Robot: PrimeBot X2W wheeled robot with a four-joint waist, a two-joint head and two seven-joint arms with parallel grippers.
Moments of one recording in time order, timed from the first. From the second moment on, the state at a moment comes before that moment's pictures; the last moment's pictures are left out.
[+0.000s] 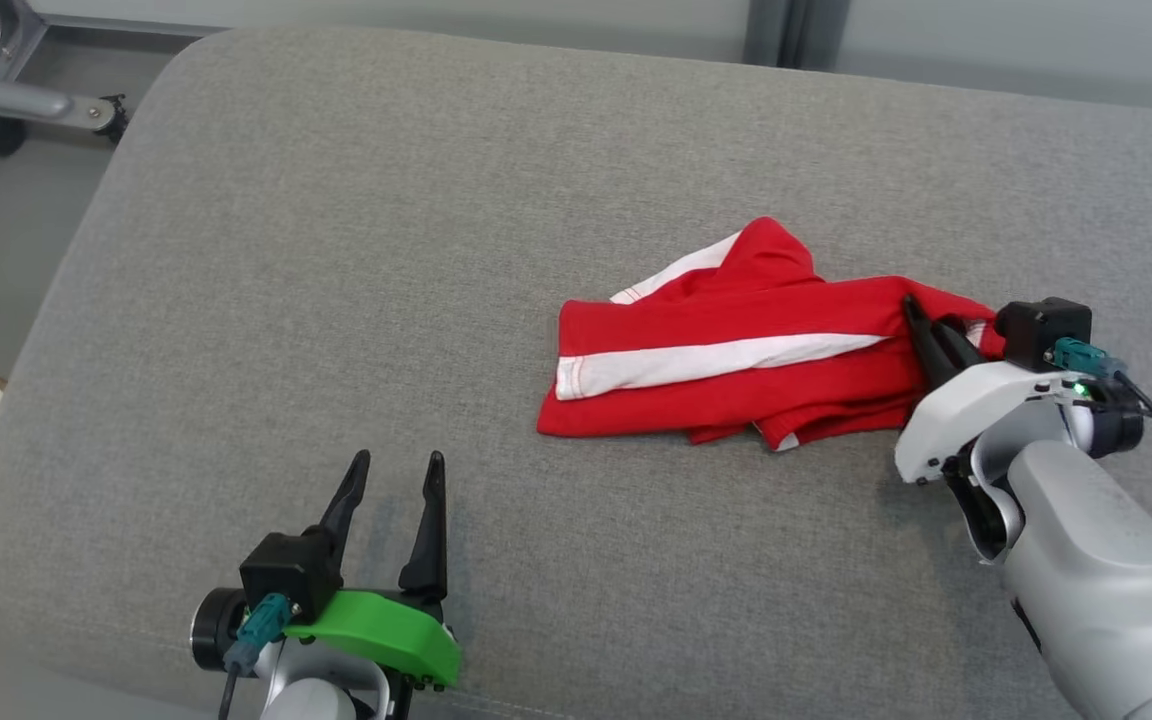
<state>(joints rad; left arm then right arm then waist) -0.14 0.05 -0.27 0.33 -0.32 -0.03 -0.26 -0.60 -0.21 0.29 0.79 0.42 0.13 -0.26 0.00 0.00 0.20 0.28</state>
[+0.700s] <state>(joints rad) -0.12 0.05 -0.26 0.34 -0.32 -0.02 -0.26 -0.57 -0.27 0.23 0.85 0.46 0.13 -0.26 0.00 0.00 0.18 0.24</state>
